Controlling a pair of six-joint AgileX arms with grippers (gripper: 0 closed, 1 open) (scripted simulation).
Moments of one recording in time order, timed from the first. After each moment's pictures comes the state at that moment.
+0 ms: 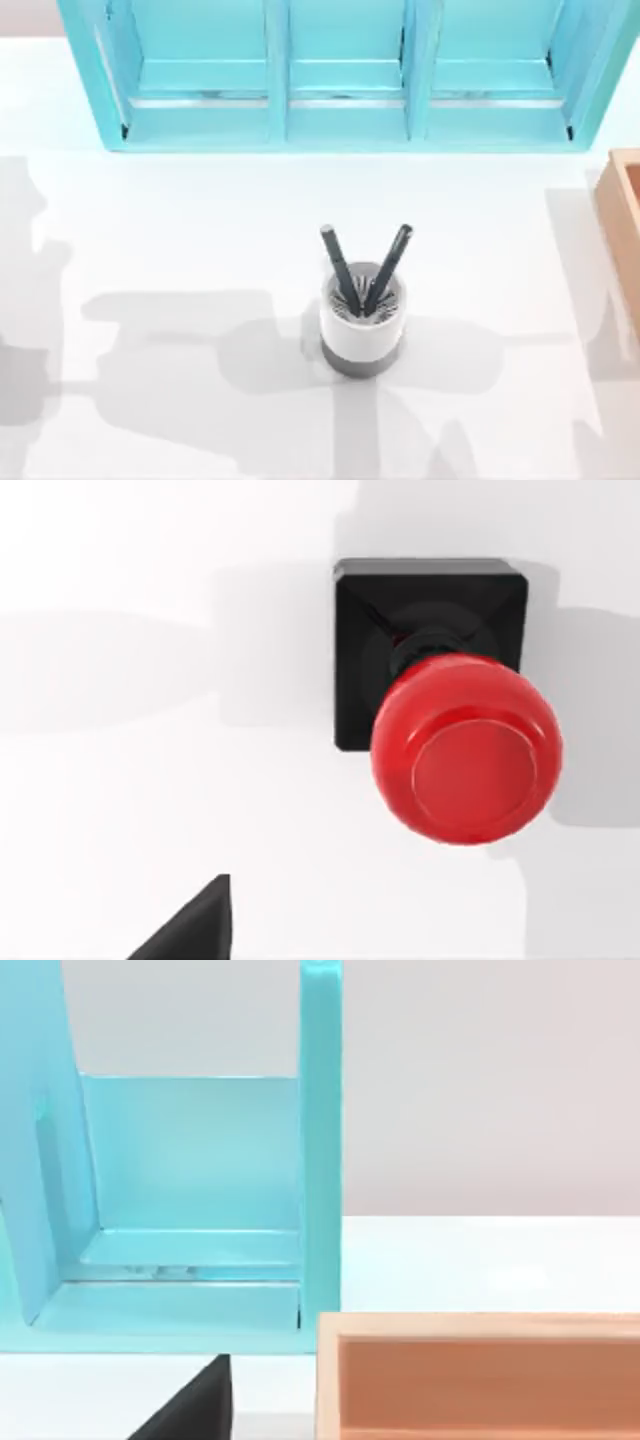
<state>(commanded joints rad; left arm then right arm) 0.24 1.66 1.36 -1.27 0.00 0.27 0.00 0.00 0.00 0.00 0.00 0.00</state>
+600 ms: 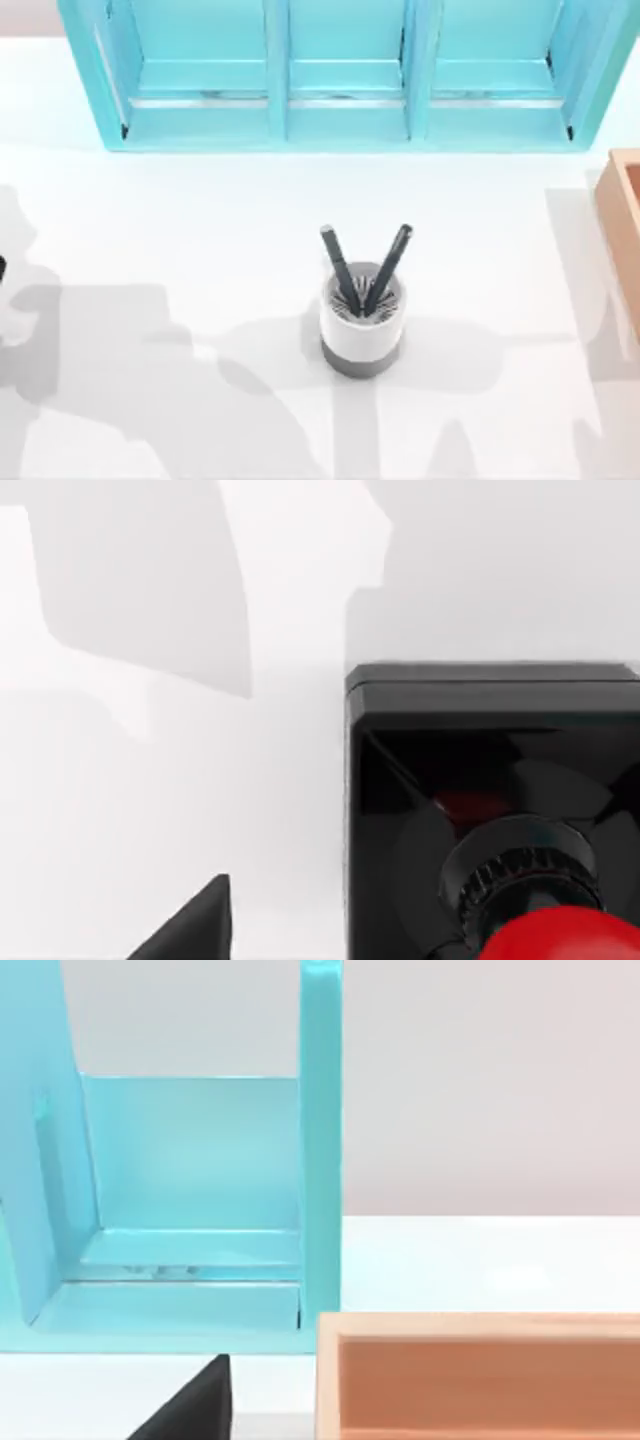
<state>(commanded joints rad) 0.25 1.76 1.08 -0.89 0.00 0.28 0.00 0.00 0.00 0.00 0.00 0.00</state>
